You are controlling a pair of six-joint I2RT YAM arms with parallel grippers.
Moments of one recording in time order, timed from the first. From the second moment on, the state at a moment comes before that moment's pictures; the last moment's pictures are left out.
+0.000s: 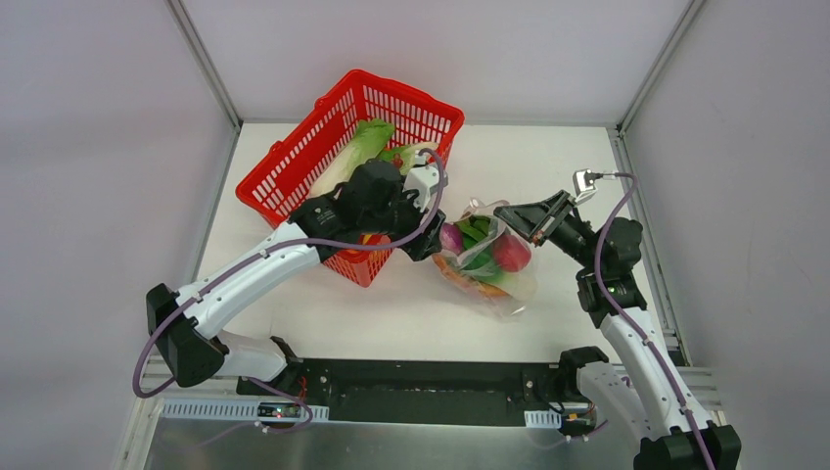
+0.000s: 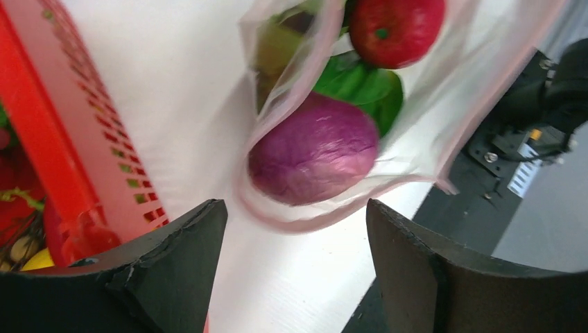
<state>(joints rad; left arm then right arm) -0.83 1.33 1.31 -0.57 0.23 -0.06 0.20 0.76 0.57 0.32 -0.67 1.25</state>
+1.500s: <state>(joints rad) -0.78 1.25 1.07 -0.19 0.04 -0.44 0.20 0.73 0.56 0.33 -0.67 1.26</state>
